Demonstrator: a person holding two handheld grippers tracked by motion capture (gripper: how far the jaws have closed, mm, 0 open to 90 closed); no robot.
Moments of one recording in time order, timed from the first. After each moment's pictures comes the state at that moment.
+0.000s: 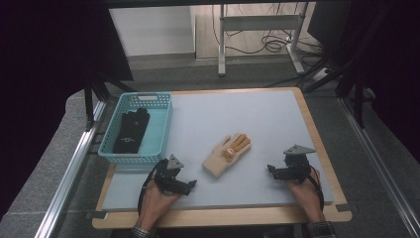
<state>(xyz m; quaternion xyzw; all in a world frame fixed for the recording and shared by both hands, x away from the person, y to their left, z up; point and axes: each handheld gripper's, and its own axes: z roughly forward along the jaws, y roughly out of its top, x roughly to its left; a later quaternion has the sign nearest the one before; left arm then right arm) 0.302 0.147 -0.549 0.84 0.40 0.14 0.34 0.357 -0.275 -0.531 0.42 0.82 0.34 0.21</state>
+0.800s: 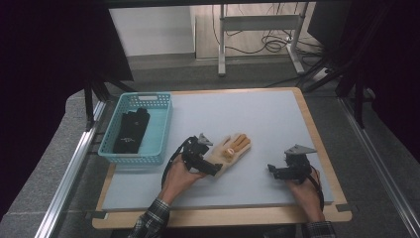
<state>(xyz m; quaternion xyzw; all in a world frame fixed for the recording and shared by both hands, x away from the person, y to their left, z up) 0.367 0.062 -0.501 0.86 0.36 0.08 0.34 0.357 -0.277 -0.531 0.43 0.81 0.34 0.20</state>
